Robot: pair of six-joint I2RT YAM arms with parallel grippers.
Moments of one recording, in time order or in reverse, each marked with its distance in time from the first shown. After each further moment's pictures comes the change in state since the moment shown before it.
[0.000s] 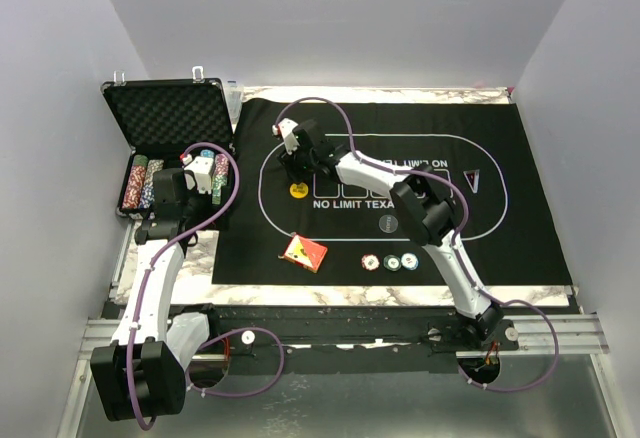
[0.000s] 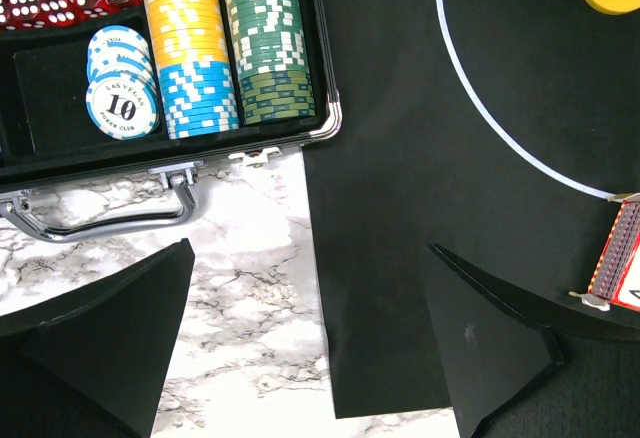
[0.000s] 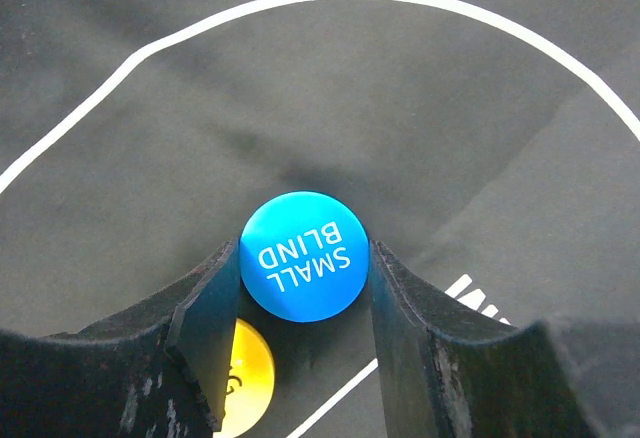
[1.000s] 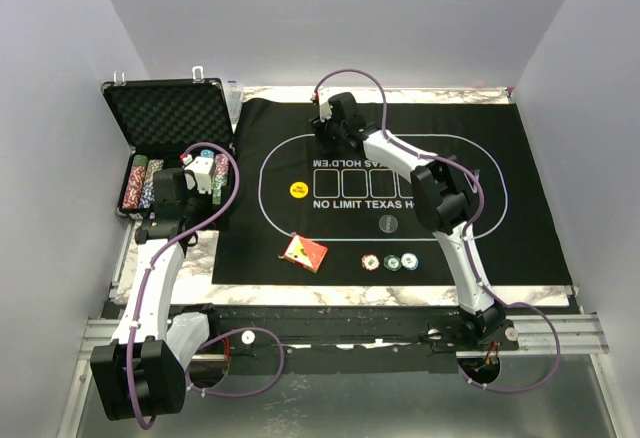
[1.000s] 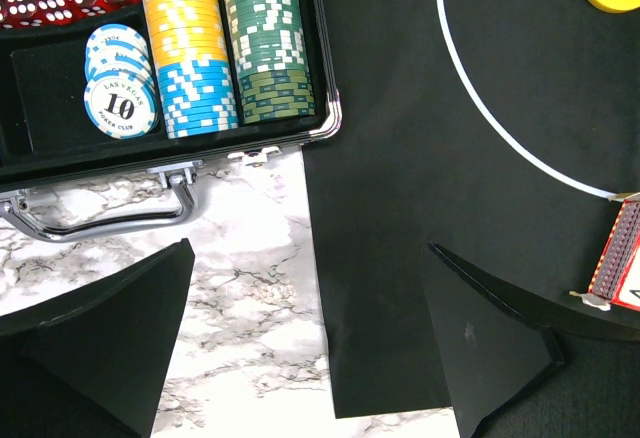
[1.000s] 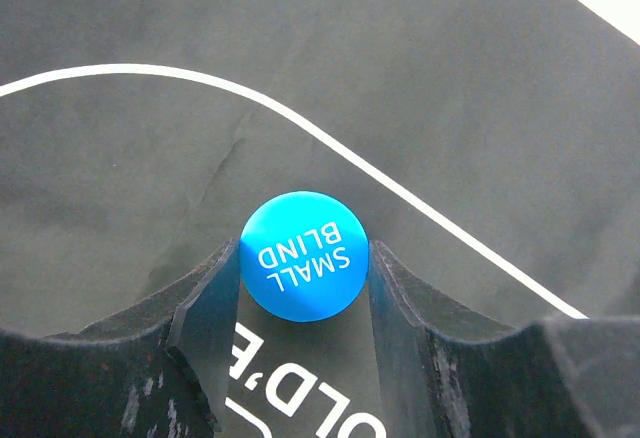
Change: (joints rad) left arm 0.000 0.004 0.000 0.000 0.000 0.000; right arm -0.189 -0.001 0.062 0.019 0.031 0.038
